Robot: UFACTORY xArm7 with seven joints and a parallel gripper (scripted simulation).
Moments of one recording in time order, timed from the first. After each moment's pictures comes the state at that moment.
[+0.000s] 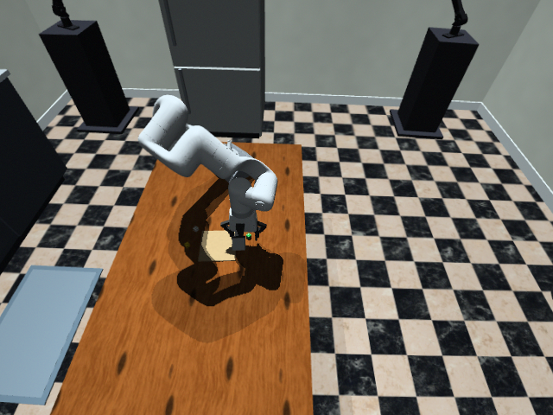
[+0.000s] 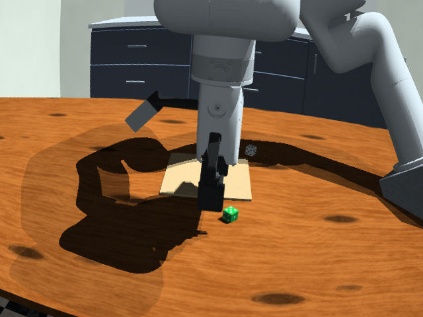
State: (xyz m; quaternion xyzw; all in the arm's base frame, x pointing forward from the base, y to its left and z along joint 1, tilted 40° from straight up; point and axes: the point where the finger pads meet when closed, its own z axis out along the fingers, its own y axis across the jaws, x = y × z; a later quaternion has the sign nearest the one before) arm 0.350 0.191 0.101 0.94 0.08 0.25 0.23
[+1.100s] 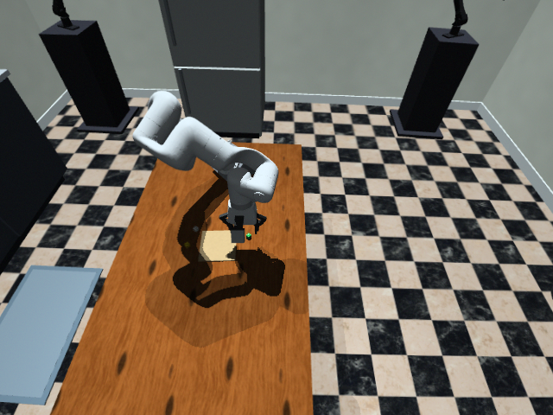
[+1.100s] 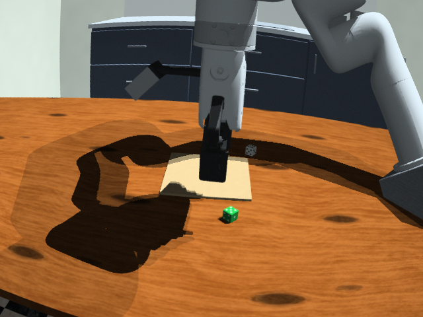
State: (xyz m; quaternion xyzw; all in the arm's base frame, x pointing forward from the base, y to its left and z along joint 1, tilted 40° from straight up) arm 0.327 0.208 0.134 0.94 0.08 0.25 0.23
